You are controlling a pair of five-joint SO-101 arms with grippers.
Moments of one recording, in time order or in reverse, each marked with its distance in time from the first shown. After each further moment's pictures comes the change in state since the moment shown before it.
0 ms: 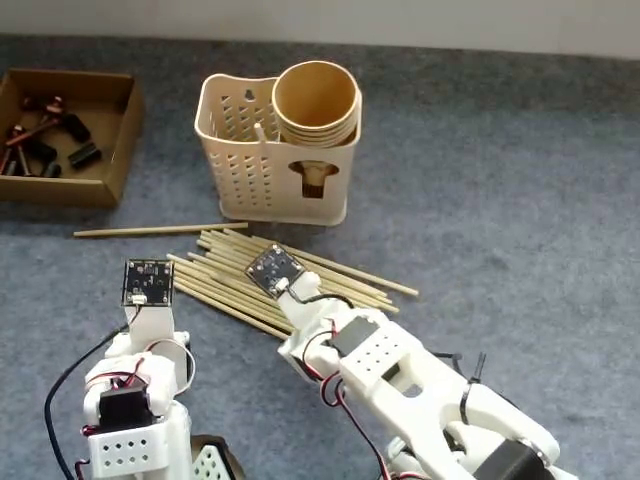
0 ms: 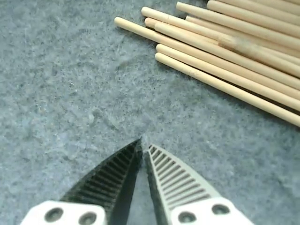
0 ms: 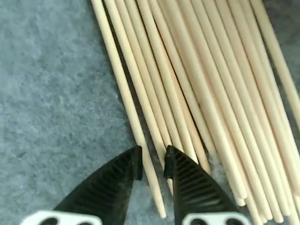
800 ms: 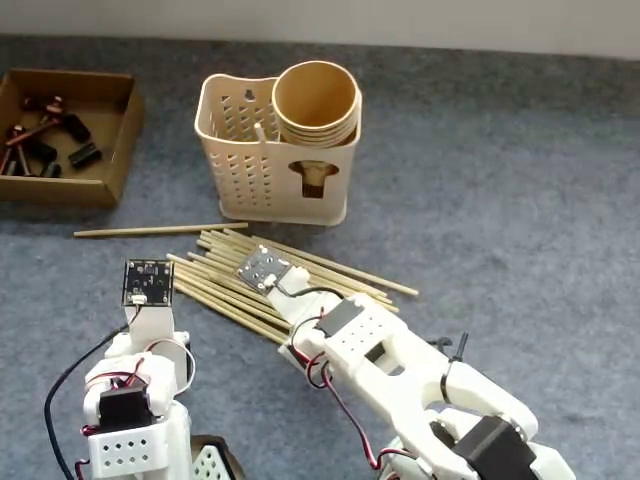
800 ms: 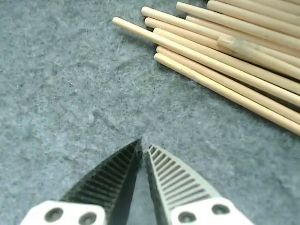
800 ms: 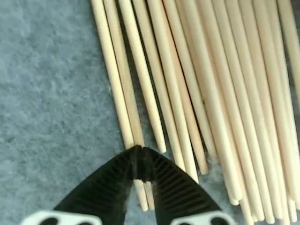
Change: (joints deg) left arm 0.0 0.0 0.0 0.0 0.0; right arm 0.6 8.7 -7.1 6.7 5.1
